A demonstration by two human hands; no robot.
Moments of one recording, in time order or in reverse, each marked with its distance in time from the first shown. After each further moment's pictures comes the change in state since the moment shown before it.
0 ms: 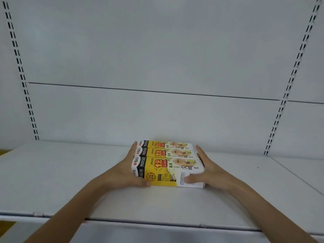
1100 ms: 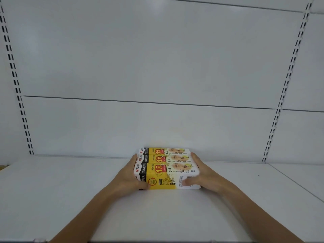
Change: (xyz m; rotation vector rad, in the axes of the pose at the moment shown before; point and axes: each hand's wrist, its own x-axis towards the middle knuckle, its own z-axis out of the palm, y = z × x) left_hand 0.037 -0.024 -0.013 0.004 0.125 -0.058; right_hand 0.034 -0.003 0.007 0.043 0.052 -0.005
